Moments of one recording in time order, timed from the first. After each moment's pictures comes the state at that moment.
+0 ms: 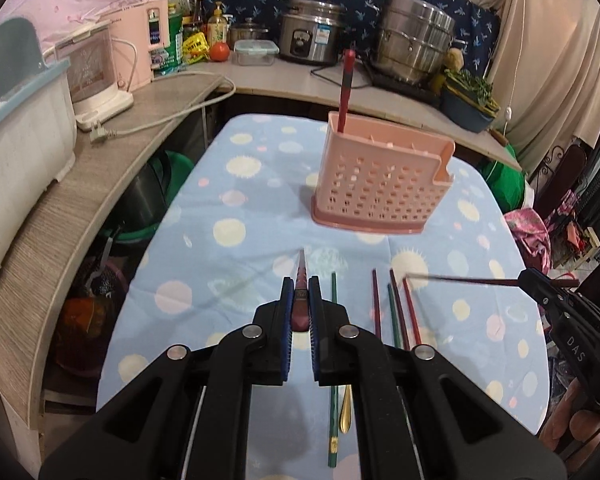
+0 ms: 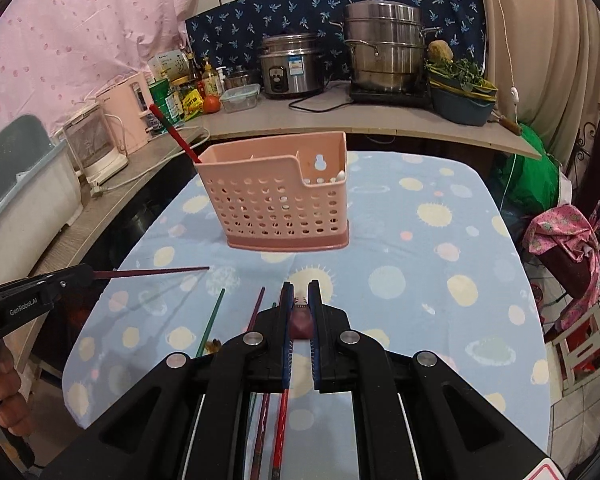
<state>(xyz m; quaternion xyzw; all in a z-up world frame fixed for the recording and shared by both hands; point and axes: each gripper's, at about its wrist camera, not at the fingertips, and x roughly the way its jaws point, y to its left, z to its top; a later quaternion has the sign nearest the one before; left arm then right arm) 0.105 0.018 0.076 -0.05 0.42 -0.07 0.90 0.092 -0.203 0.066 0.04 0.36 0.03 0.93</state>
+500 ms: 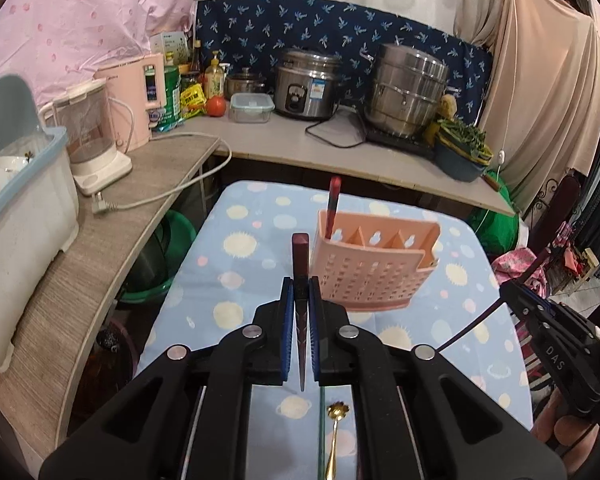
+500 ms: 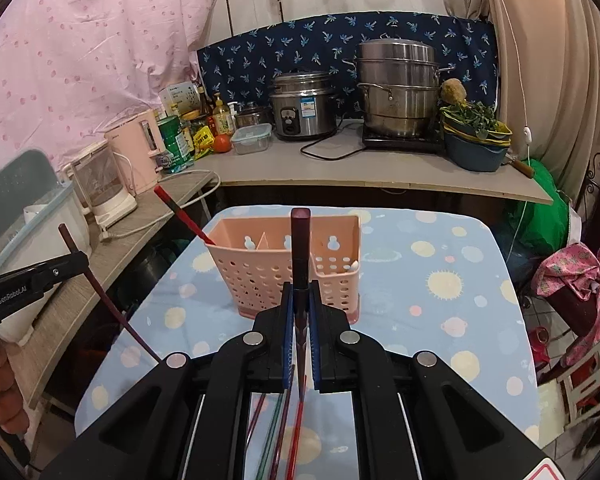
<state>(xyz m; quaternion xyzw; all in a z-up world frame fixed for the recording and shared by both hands) 0.140 0.015 0.147 -0.06 0.35 -0.07 0.93 0.141 -0.207 0.116 0.05 0.31 0.05 0.95</state>
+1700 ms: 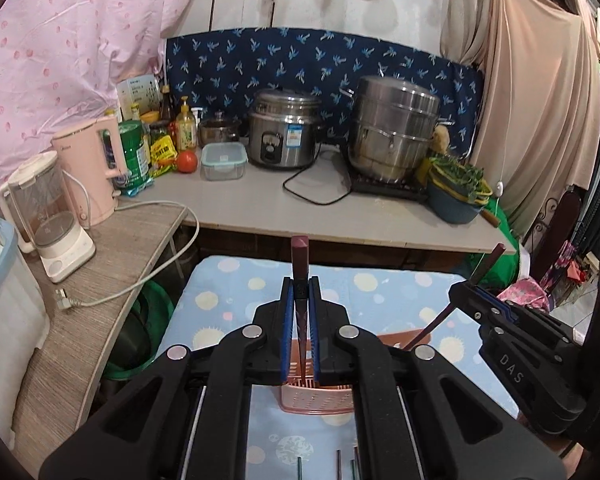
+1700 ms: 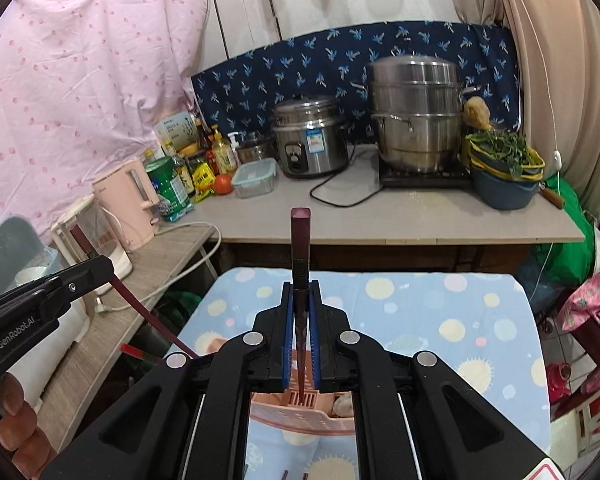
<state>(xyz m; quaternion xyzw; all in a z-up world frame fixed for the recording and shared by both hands) 0.257 -0.034 0.190 -0.03 0.31 -0.09 0.95 0.271 -0.208 0.147 0.07 0.30 0.06 0.95</state>
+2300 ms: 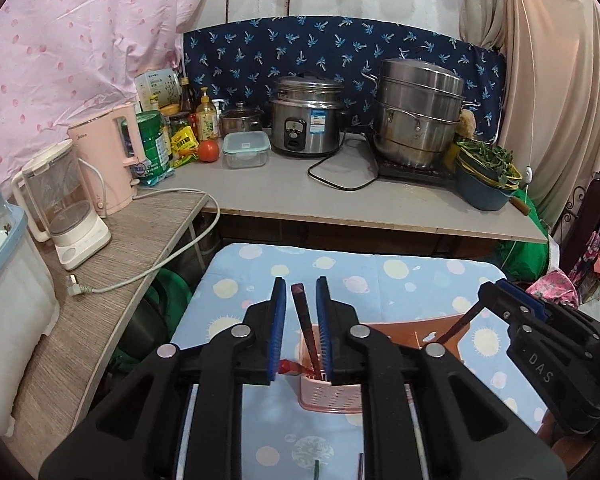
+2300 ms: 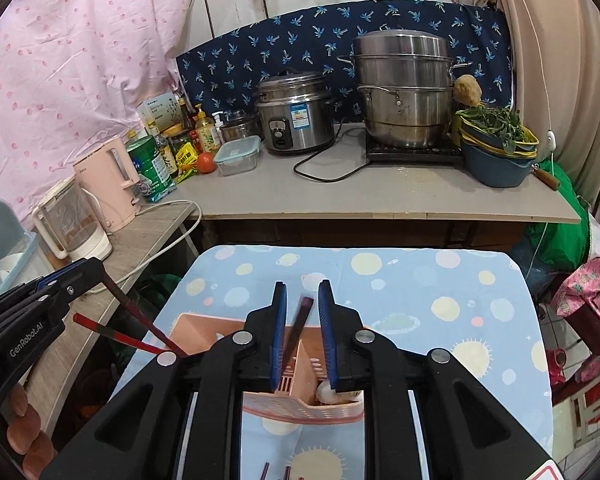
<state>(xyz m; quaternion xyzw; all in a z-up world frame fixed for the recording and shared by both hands) 0.261 -0.043 0.155 -0.01 0.31 -0.03 0.95 0.275 -0.215 0.121 0.07 0.32 0.04 0.94</state>
